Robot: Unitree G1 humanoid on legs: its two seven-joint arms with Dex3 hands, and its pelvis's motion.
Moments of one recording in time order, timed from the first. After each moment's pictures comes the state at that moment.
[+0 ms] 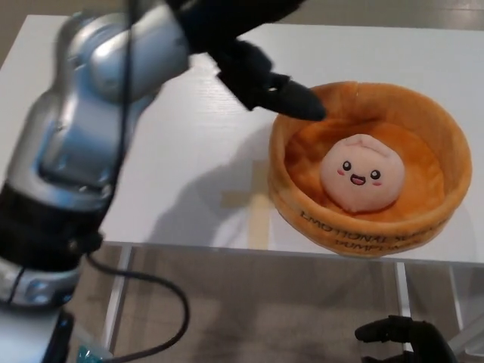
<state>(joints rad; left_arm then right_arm) -0.91 0.37 -0.18 -0.06 0.34 -0.09 -0.60 -0.37 -0.18 0.05 1.28 -0.19 -0.26 -0.07</state>
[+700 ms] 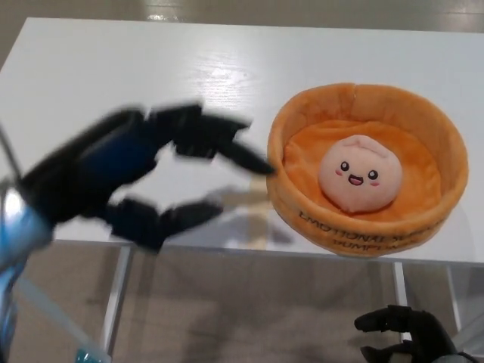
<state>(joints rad) -0.25 0.46 0.07 -0.45 0.01 -0.07 -0.72 -0.40 -0.19 0.05 1.28 -0.19 -0.26 -0.07</state>
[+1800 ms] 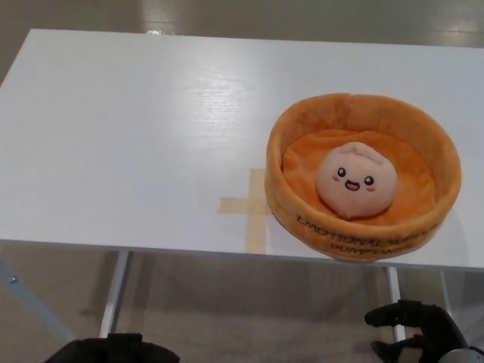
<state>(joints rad) 0.15 0.41 0.03 0.37 -0.01 -0.33 -0.63 -0.42 -0.22 0.05 1.28 -0.19 -0.25 -0.06</state>
